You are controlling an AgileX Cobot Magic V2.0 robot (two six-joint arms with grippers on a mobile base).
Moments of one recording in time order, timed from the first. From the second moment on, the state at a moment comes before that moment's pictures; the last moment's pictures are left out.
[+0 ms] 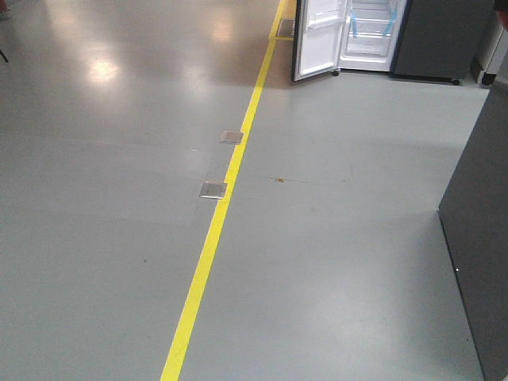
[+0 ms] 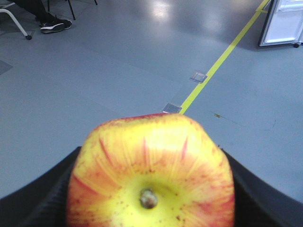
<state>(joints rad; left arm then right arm) 0.08 -0.01 0.03 0.02 0.09 -0.21 -0.18 1.21 -1.65 0.60 1.12 -0.49</state>
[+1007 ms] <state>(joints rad) 0.08 -0.01 0.03 0.02 0.09 -0.21 -0.18 1.21 -1.65 0.60 1.12 -0.49</state>
